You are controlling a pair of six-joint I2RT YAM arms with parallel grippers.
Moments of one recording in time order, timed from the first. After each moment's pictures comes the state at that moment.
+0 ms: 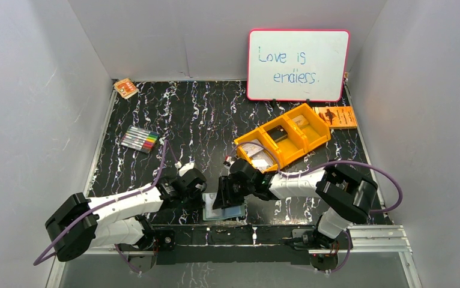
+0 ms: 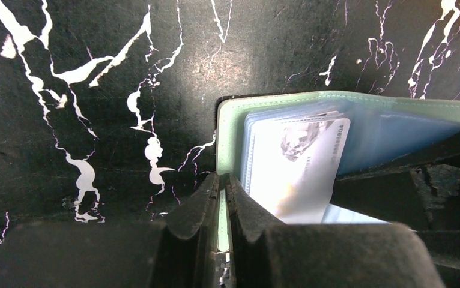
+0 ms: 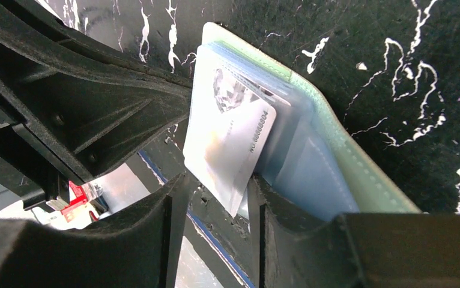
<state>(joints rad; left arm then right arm) -0.94 1.13 0.48 -0.46 -0.13 -1.06 1.08 1.59 0.67 0.14 -0.35 0.96</state>
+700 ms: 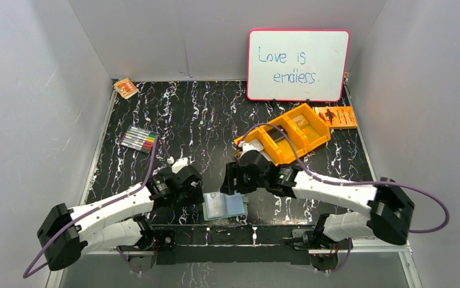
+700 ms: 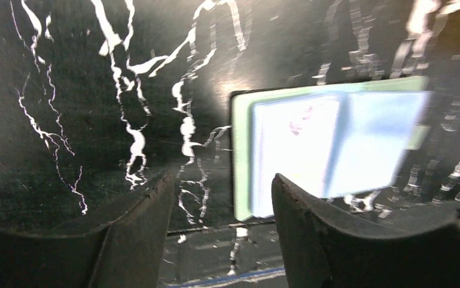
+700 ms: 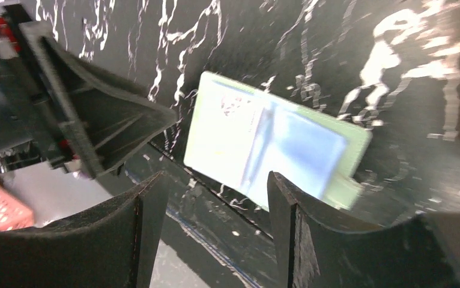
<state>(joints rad) -0.94 1.03 0.56 -0.69 -0.22 -1.05 1.09 1.30 0.80 -0.25 -0.06 0.83</state>
